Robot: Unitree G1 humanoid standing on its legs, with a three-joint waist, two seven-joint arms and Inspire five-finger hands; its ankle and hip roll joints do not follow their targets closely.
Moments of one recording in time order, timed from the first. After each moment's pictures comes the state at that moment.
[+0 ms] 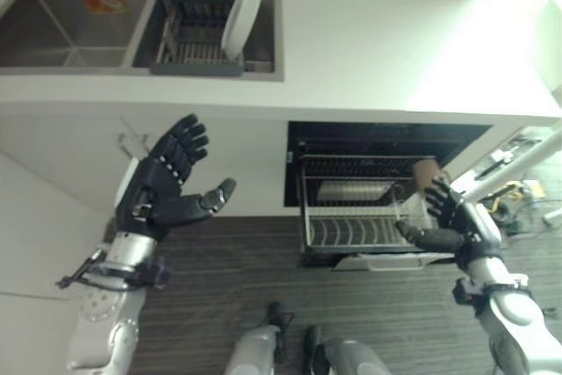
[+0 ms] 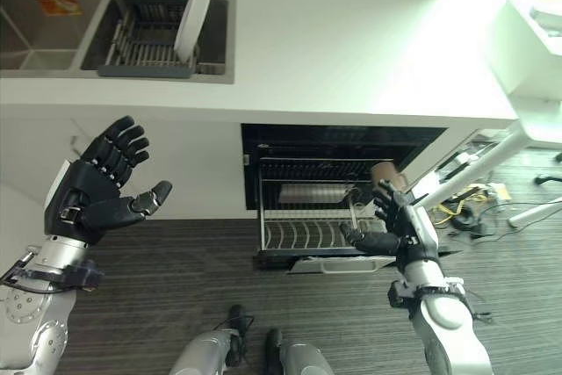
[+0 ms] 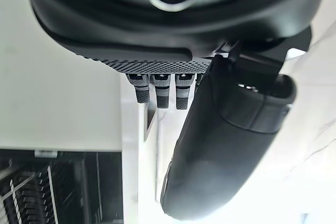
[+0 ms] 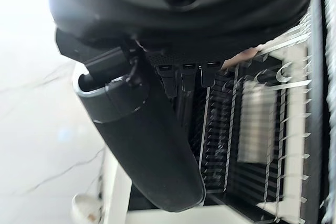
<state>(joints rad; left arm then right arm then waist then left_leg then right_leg) 0.11 0.49 0.18 -0.22 -0.55 -0.20 -0.20 0.19 -0.51 -0.15 -0.27 0.40 0.20 -0.06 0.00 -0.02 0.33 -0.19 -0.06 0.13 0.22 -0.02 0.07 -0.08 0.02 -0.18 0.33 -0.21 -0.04</state>
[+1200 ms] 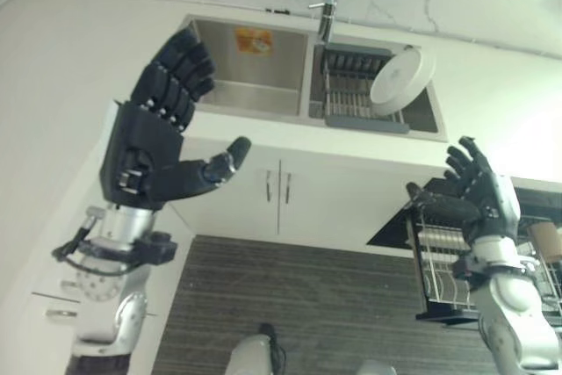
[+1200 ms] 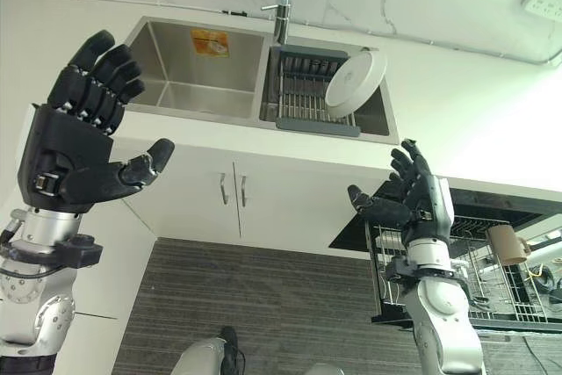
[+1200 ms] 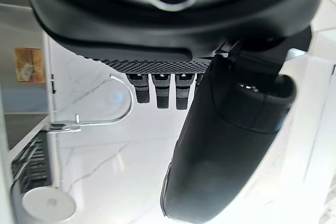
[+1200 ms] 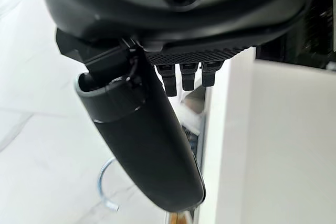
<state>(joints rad) -0.02 0.53 0.15 -0.33 -0.53 -0.35 -0.16 0.09 -0.40 -0.14 -0.34 0.39 0.10 -0.16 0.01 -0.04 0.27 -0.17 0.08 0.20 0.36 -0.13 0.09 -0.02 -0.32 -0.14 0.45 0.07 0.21</state>
